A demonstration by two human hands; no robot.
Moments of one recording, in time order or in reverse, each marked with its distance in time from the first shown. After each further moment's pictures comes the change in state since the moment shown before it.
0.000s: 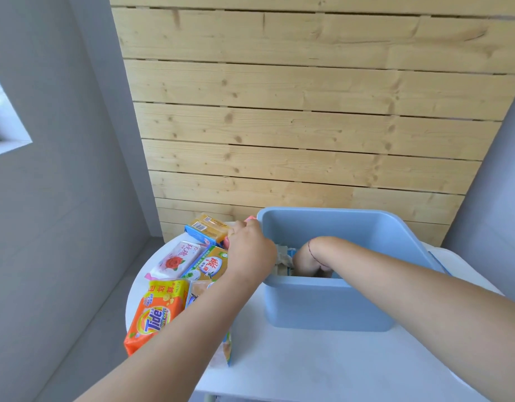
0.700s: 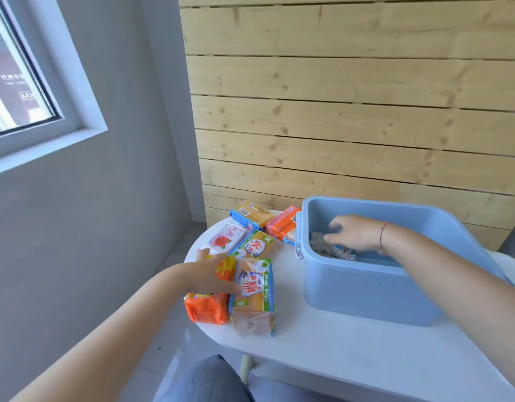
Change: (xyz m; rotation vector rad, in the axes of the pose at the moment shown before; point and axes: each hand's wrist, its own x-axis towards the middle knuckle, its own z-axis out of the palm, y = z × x) left_hand -0.024 -0.159 -0.079 0.369 -0.598 -0.223; right_hand -0.032 0.006 0.000 0.196 0.536 -0.285
